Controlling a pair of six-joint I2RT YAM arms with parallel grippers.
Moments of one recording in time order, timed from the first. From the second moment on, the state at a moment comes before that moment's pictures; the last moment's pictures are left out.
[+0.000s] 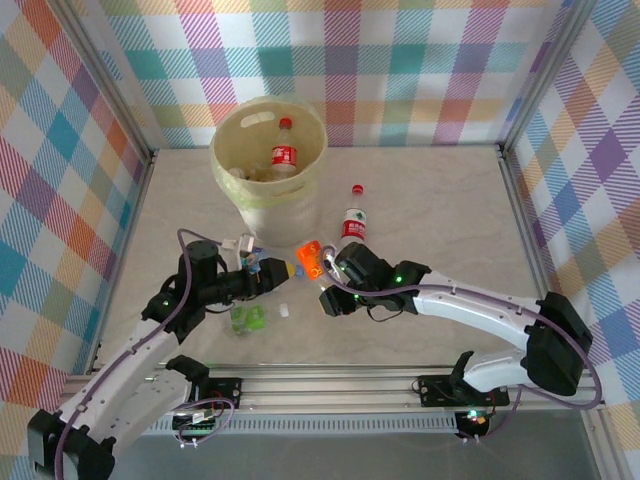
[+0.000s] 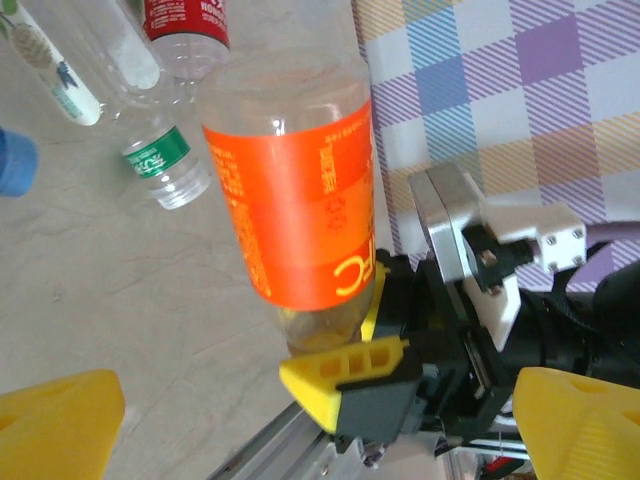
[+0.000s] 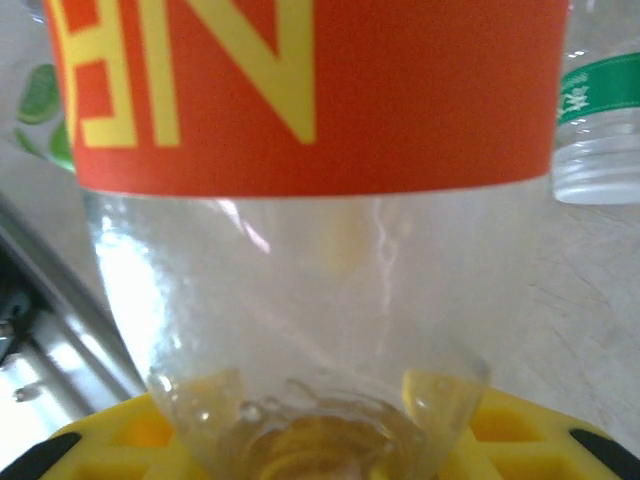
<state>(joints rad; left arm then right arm) -0.44 0.79 0.58 -0.26 0.63 -0.87 0.99 1.33 0.93 -0.53 -0.12 0.44</state>
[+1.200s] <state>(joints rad) -0.53 0.89 0.59 -0.03 0.50 -1.03 1.06 1.31 0.97 -0.46 -0.25 0.48</state>
